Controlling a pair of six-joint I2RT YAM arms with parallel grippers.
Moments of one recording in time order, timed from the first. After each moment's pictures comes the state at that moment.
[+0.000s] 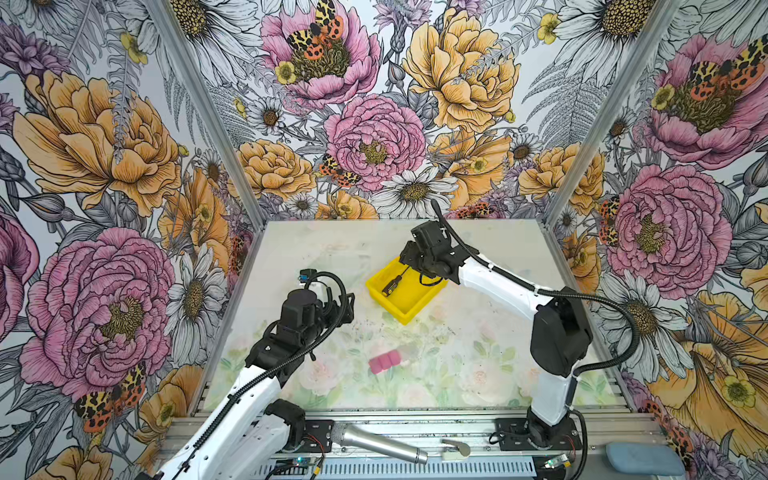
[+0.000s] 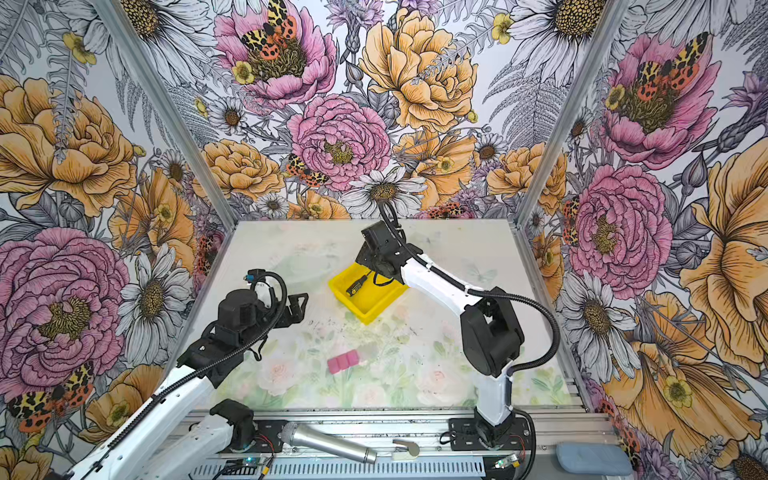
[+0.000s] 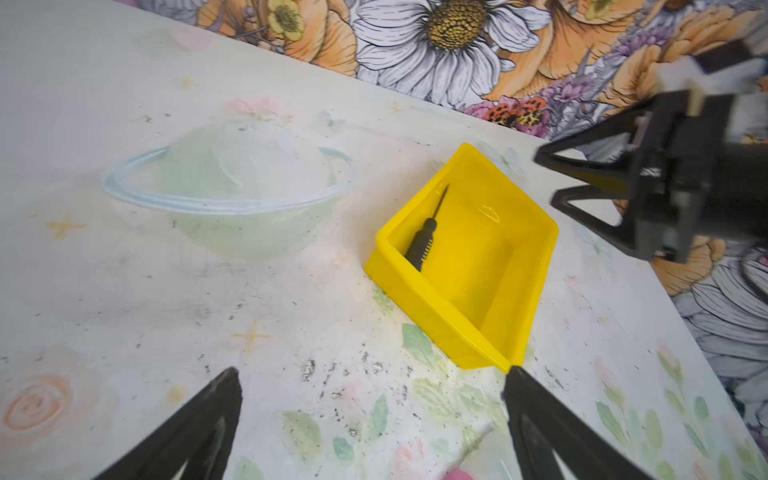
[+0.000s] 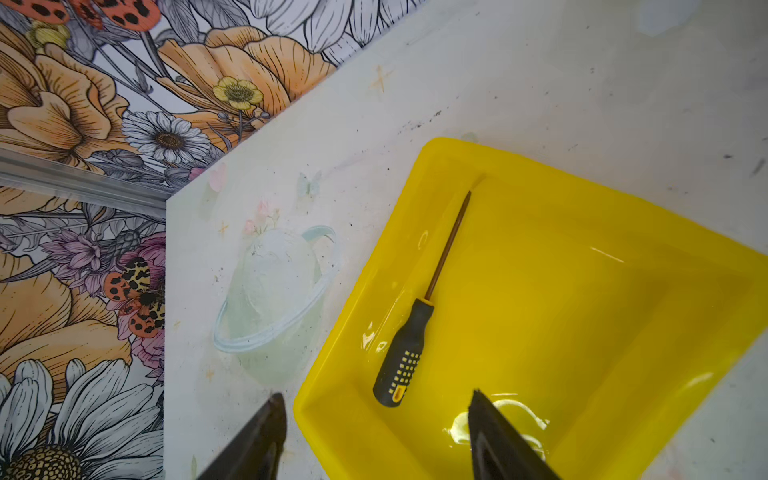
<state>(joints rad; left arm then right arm) -0.33 0.78 0.62 -0.39 -0.07 -0.46 0.64 1.84 1.57 -0.52 0.12 0.92</state>
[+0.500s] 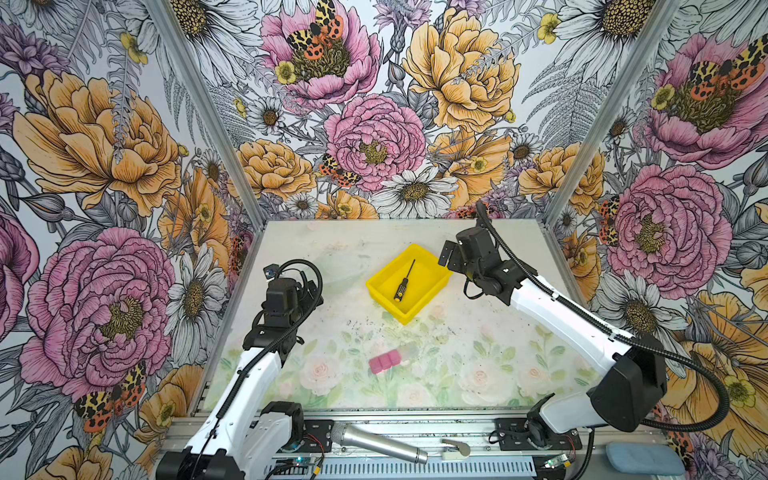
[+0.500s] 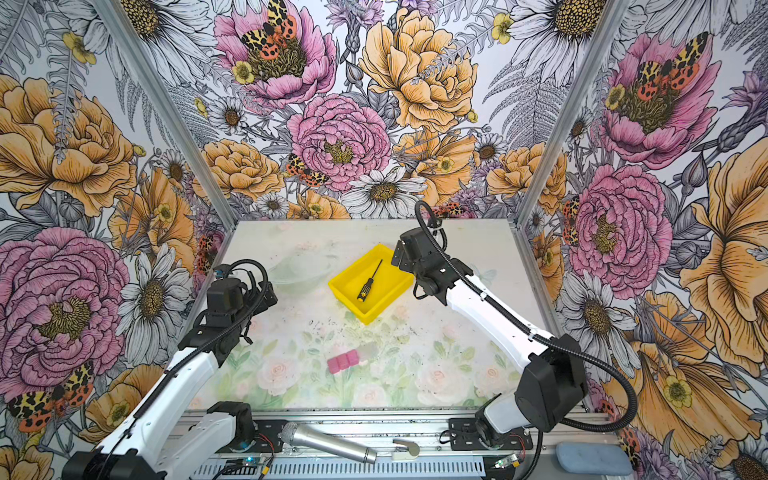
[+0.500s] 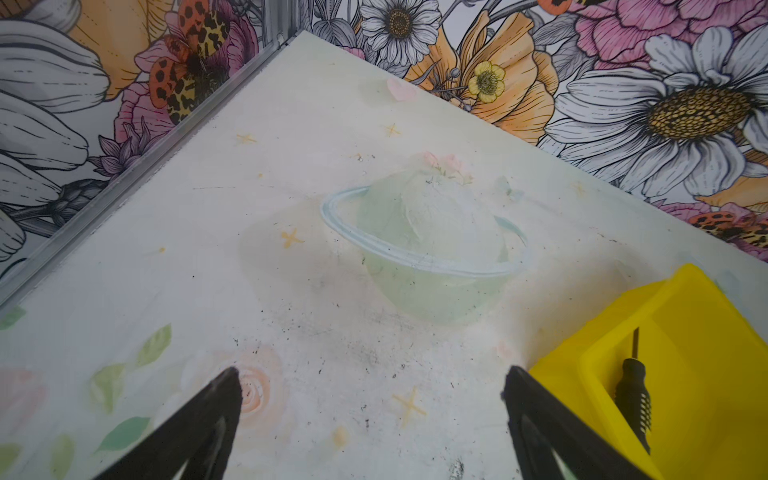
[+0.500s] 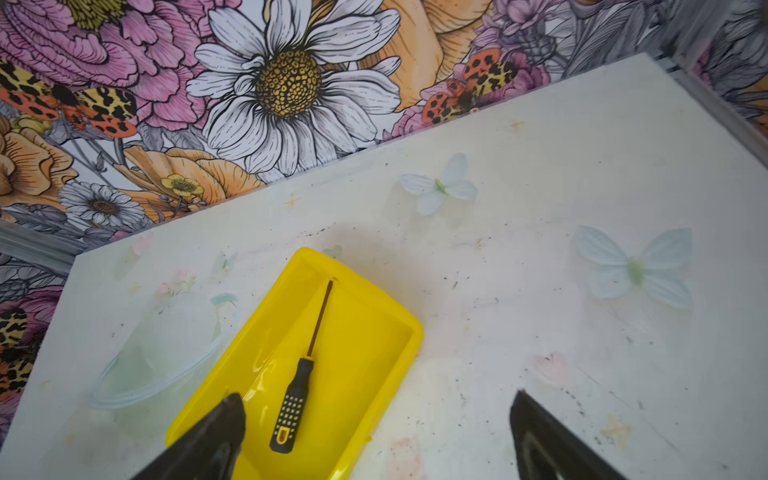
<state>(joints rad) -0.07 0.96 0.61 -0.27 -0.24 -0.43 0.52 1.42 1.26 -0.54 0.42 0.64</state>
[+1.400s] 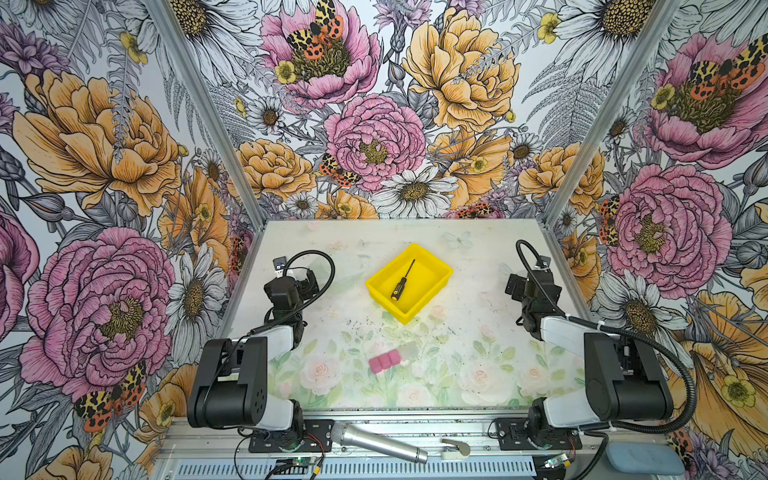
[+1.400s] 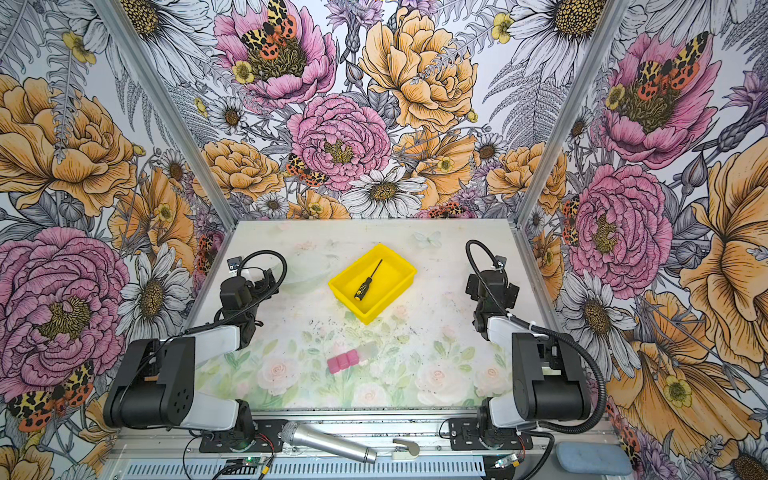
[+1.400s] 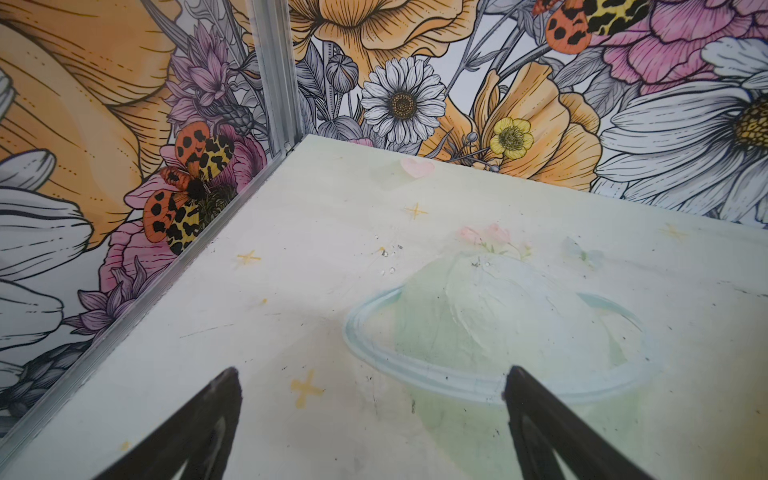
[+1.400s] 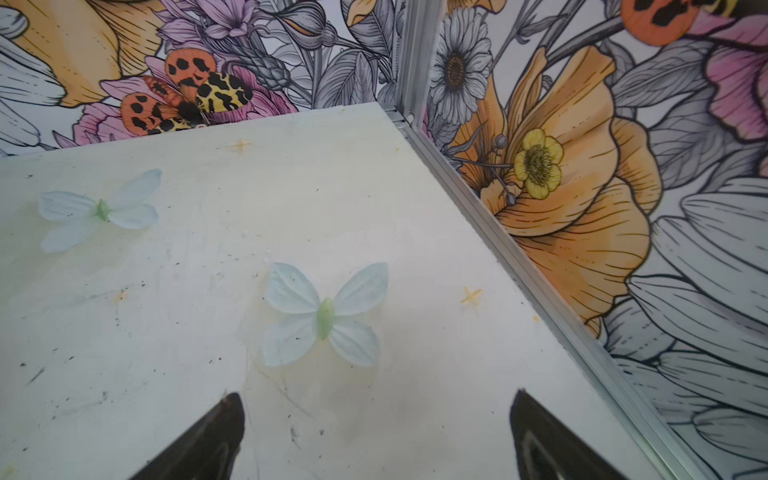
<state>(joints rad) 0.03 1.47 0.46 0.64 -0.19 -0.13 -0.03 1.47 0.53 0.44 0.31 0.12</state>
